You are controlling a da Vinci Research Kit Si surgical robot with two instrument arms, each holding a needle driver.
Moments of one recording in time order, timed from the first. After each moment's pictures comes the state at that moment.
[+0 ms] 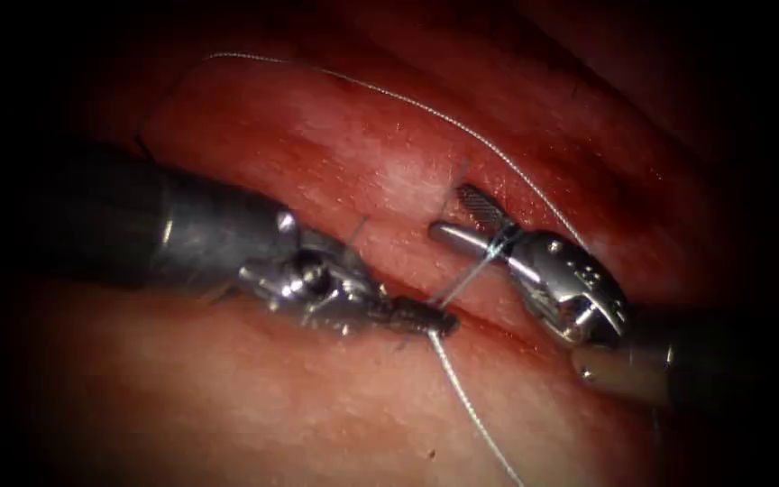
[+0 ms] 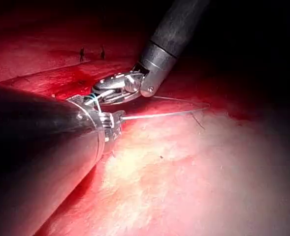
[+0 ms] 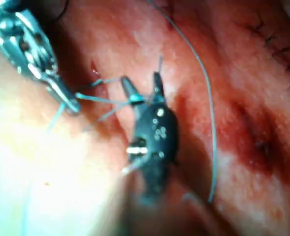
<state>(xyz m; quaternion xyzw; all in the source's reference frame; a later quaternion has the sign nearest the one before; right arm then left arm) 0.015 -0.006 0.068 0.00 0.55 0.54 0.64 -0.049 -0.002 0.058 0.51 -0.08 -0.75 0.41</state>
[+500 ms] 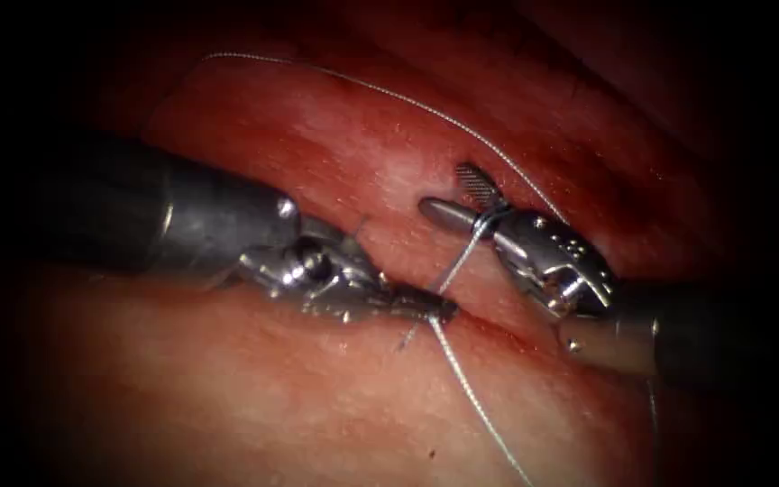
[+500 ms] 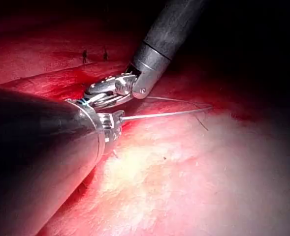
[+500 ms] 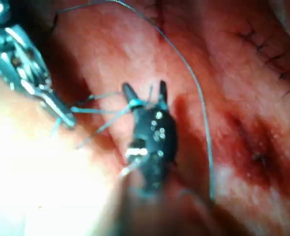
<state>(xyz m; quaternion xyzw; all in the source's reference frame) 0.016 -0.004 0.070 0.01 0.51 0.58 0.64 -0.049 -0.001 0.059 0.51 -0.08 -0.75 0.41</state>
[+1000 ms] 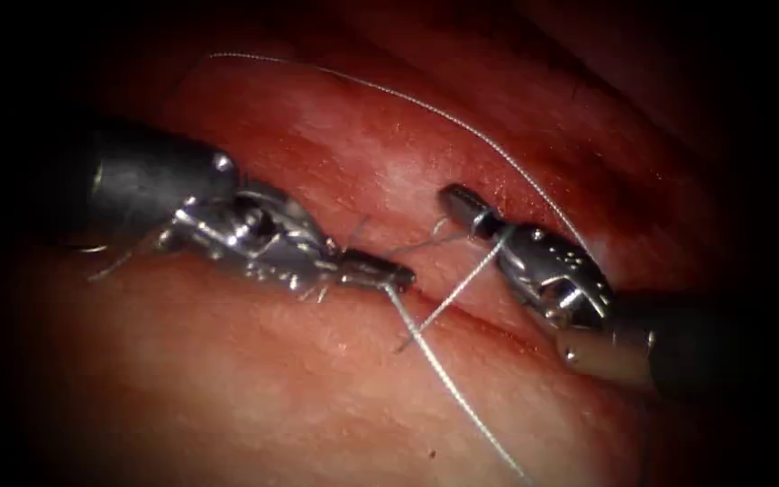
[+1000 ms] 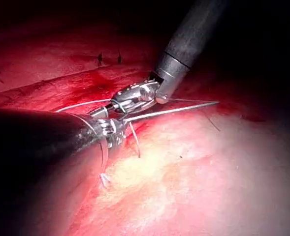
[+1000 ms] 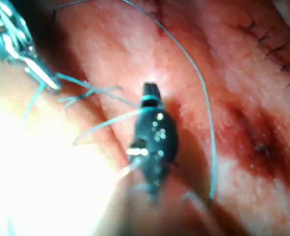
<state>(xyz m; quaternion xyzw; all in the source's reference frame) 0.018 -0.007 0.068 -0.03 0.46 0.58 0.67 -0.045 0.003 0.057 0.52 -0.07 -0.79 0.32</state>
